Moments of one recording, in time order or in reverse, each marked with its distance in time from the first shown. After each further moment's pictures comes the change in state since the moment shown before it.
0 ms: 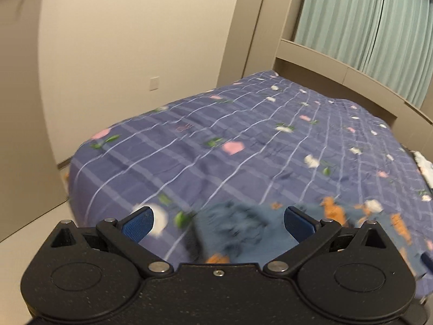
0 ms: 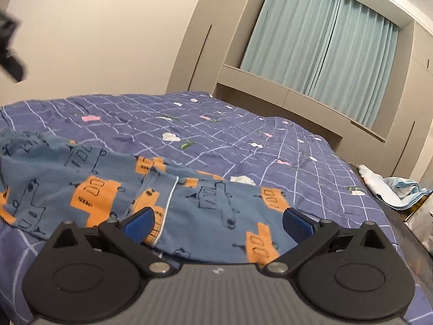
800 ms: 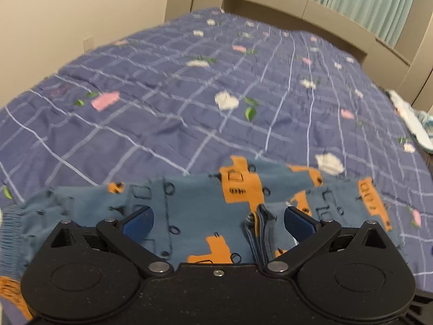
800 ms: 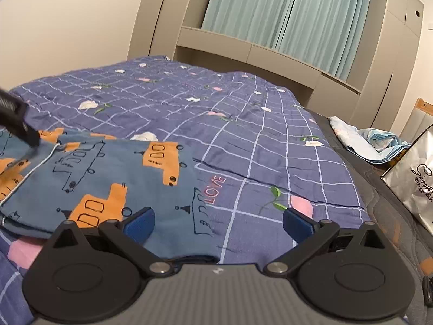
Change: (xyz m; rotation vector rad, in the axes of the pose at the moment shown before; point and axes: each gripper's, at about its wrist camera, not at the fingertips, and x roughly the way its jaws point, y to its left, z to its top) left arm 0.117 -0.163 0.003 0.124 0.245 -0.139; right arm 0.055 -0.131 -0.025 0.109 0.191 -0.085
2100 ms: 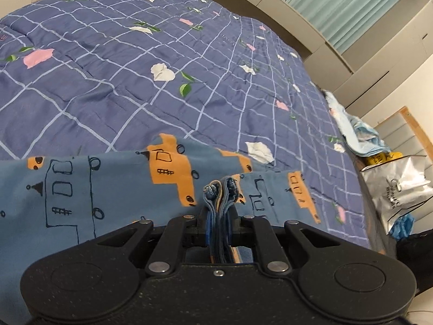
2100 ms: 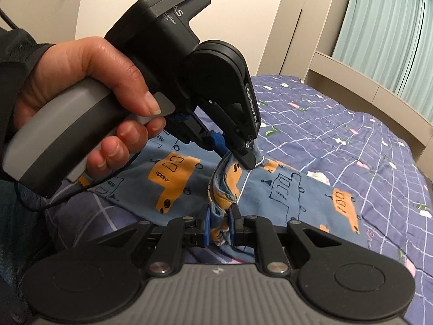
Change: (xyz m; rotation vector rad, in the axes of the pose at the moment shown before) left arm 0.031 0.006 0.002 -0.094 0.135 -0.389; right arm -0.077 0.113 0.008 -0.319 -0.067 0.481
